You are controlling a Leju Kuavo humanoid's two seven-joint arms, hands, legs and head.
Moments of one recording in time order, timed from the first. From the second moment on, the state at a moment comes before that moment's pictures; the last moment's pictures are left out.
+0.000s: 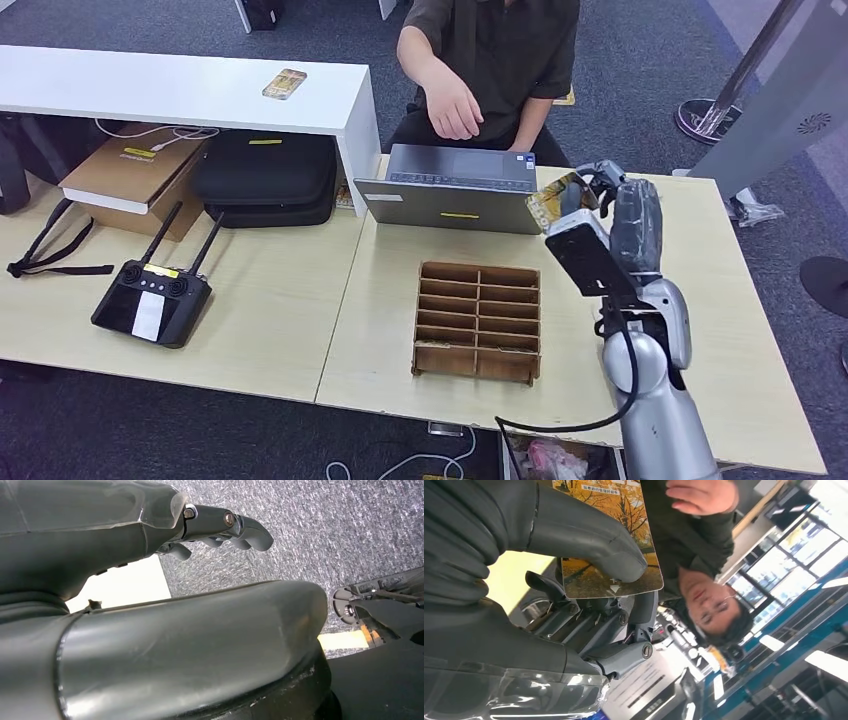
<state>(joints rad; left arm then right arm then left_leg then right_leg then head) -0.11 -0.16 0.65 -0.21 -1.00 -0.02 0.21 -0.43 0.05 0.31 -1.58 0.78 -0.12 -0.14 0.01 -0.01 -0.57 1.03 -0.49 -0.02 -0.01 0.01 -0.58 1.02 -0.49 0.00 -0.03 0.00</state>
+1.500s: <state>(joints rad) -0.12 -0.16 0.65 -0.21 -1.04 -0.02 0.23 -0.91 0.13 0.47 -0.90 0.73 -0.19 -0.12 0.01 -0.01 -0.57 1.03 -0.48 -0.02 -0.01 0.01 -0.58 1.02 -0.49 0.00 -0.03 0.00</state>
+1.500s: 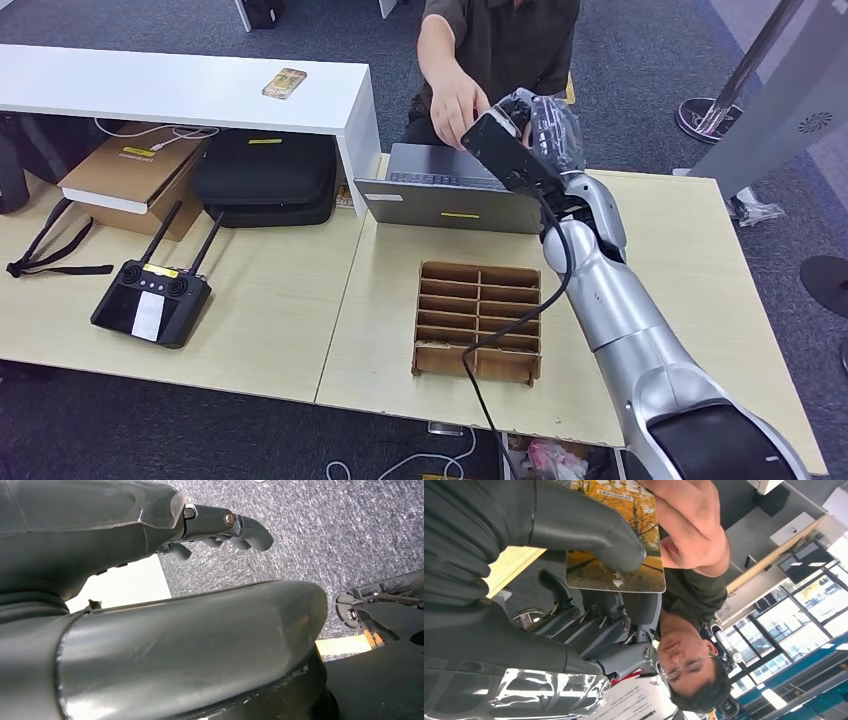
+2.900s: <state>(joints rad) -0.11 -0.16 0.66 -0.21 -1.05 -0.01 0.21 -0.80 0.03 0.45 -1.00 0.79 -0.14 -0.09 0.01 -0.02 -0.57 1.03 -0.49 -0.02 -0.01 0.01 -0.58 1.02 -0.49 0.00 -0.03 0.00</state>
